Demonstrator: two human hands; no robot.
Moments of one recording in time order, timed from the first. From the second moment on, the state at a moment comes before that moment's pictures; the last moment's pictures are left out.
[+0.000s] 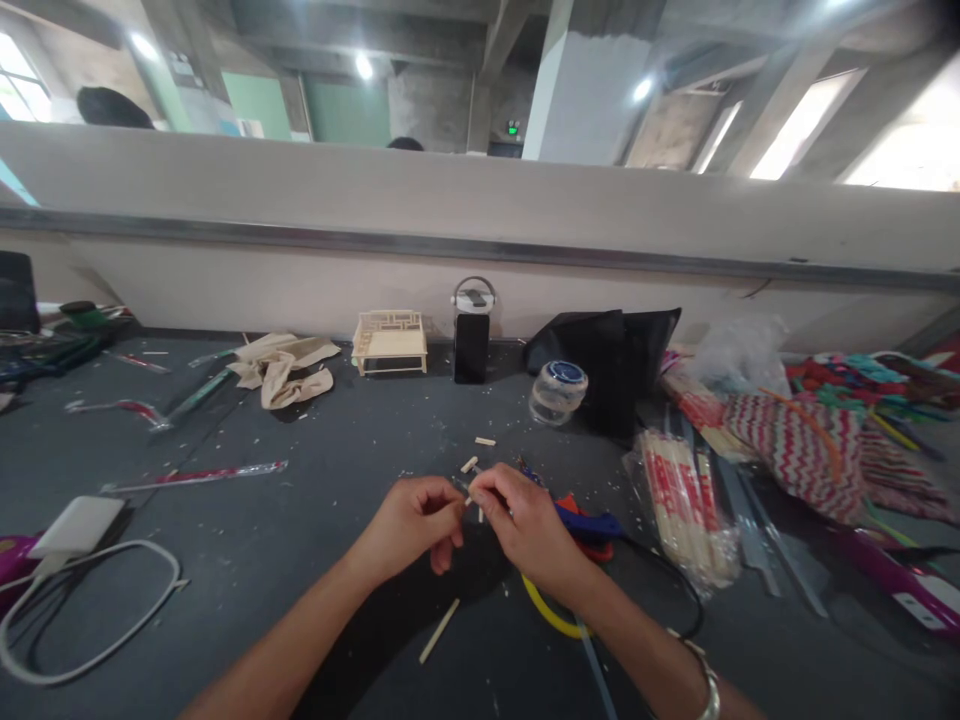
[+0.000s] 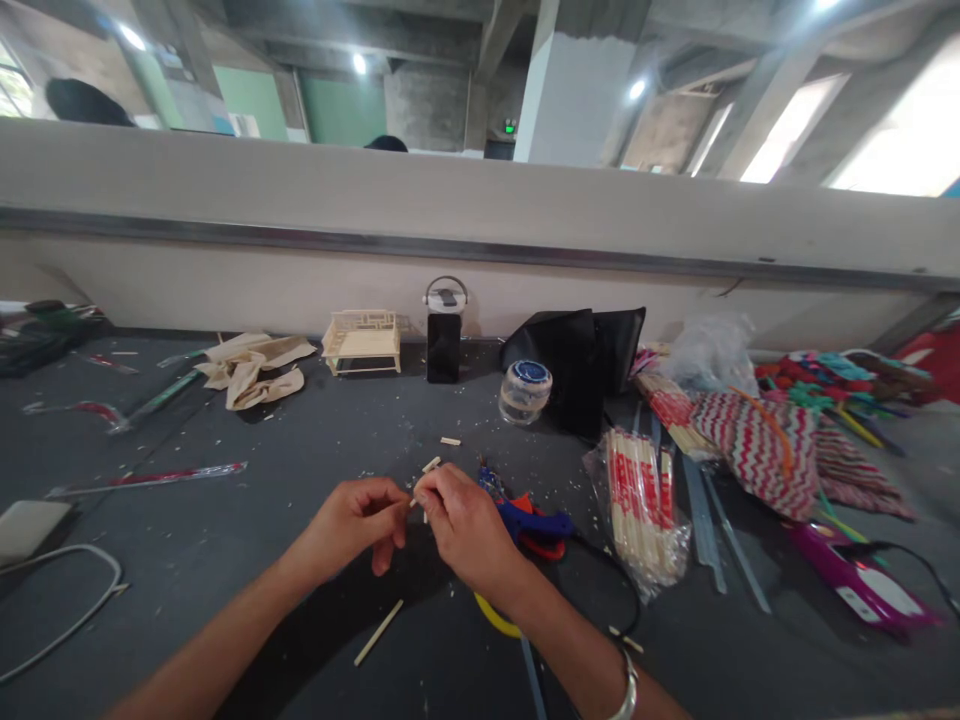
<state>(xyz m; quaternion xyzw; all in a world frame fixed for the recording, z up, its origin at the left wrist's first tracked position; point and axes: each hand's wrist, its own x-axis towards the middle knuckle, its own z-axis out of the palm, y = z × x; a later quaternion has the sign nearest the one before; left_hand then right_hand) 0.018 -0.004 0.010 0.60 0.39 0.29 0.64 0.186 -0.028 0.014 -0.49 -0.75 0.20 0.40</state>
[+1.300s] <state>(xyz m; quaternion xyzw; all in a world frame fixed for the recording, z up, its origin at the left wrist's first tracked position) 0.002 0.000 0.016 0.73 0.29 0.07 0.62 0.198 -0.029 0.026 -0.45 -0.69 0.32 0.46</state>
